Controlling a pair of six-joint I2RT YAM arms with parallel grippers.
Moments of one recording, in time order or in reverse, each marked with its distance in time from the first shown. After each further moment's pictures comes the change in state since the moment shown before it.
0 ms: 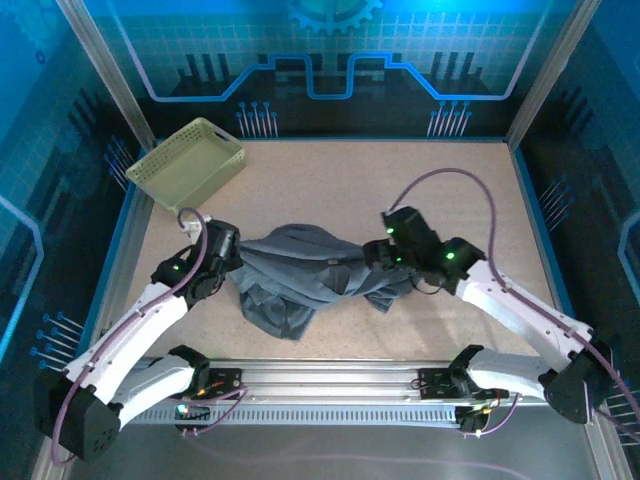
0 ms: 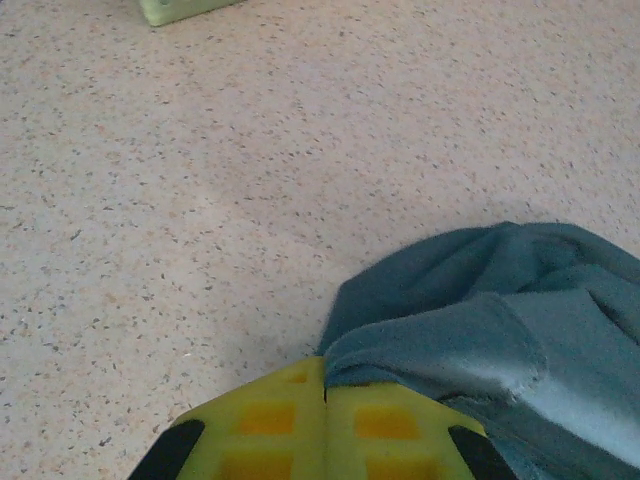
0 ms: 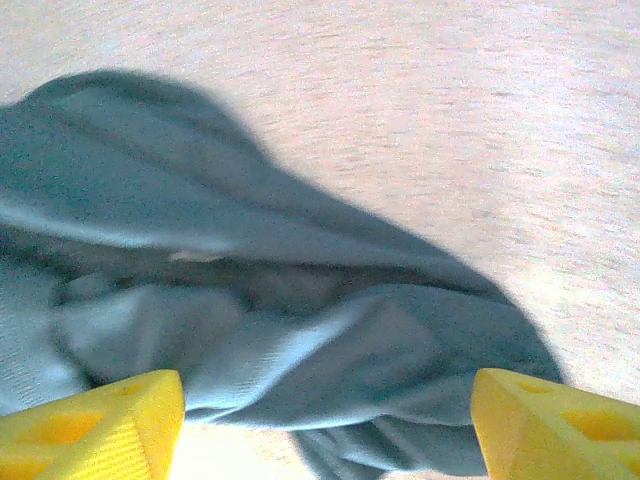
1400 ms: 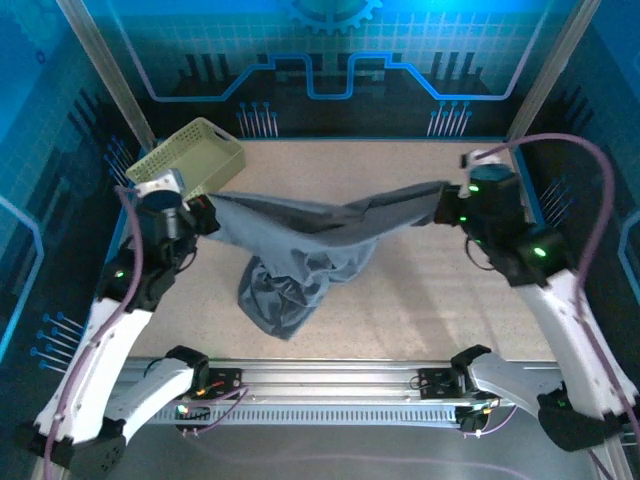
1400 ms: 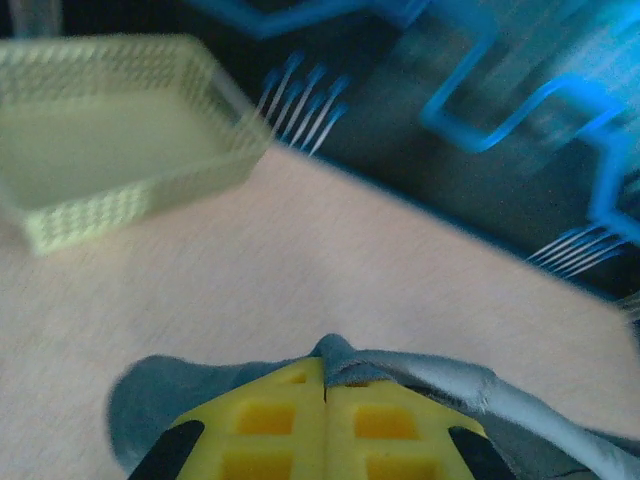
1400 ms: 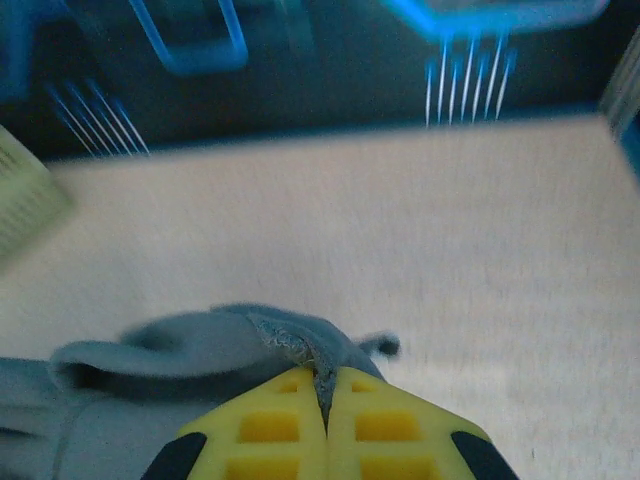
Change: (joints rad) left arm 0.092 -0.122 0.409 0.016 0.192 0.155; right arm -0.198 -0.141 0.505 -0.209 0.104 -0.095
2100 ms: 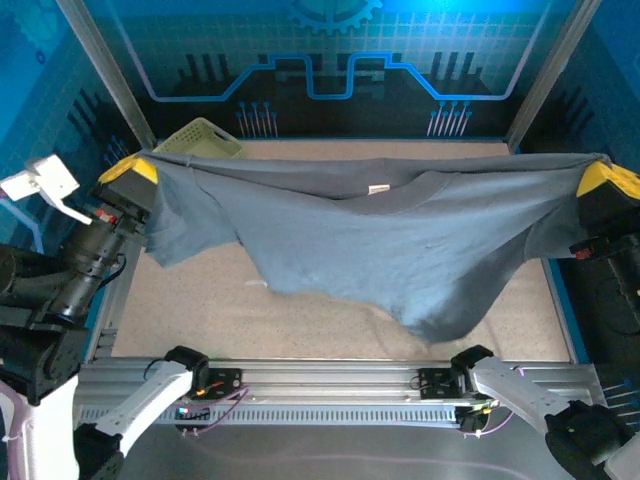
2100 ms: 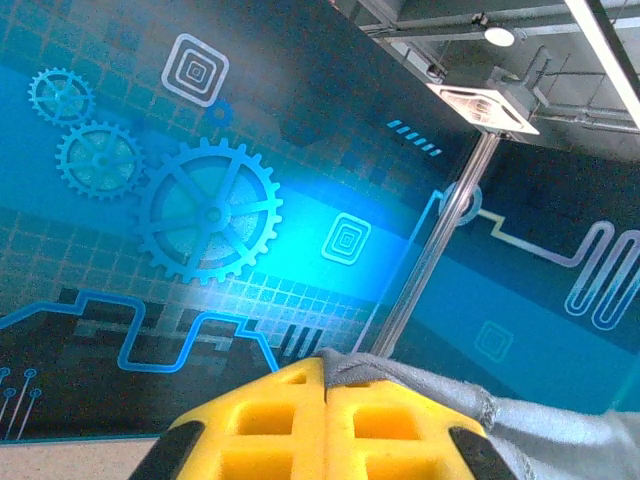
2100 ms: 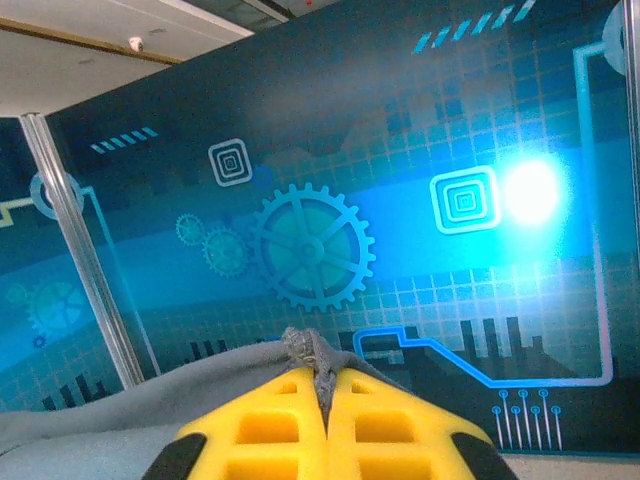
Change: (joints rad) left arm 0.000 -0.074 0.444 0.130 0.336 0.105; right arm 0.000 -0.101 0.655 -0.080 -0.093 -0.140
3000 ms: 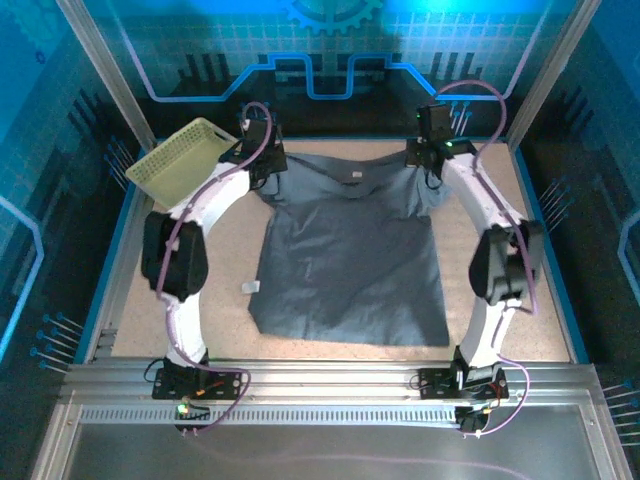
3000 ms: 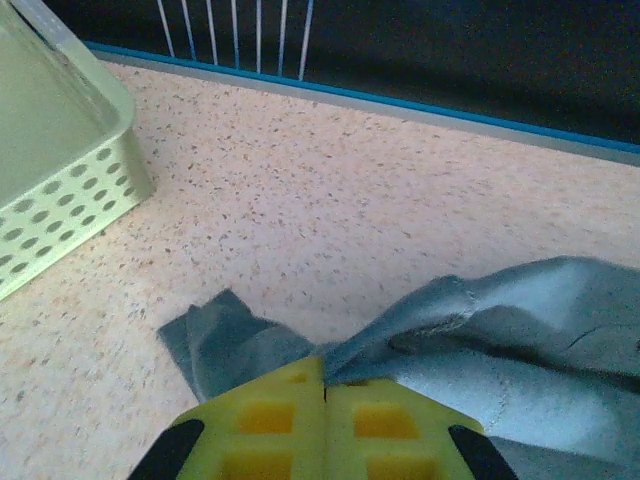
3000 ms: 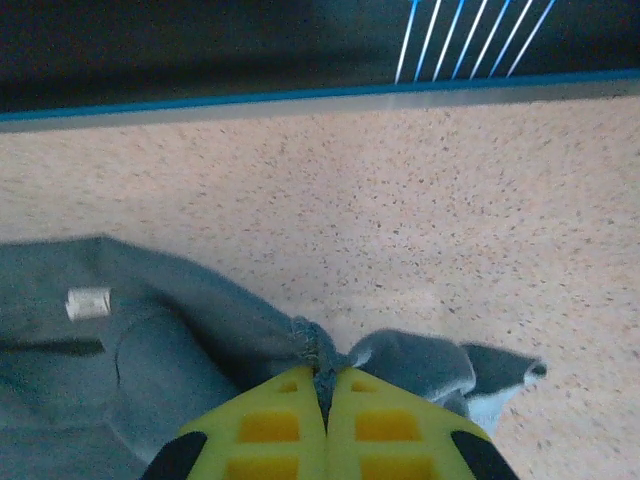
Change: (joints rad) left arm 0.018 1.273 0.136 0.095 -0.349 0.078; right arm -0.240 1.068 -0.349 0.403 0.026 0.016
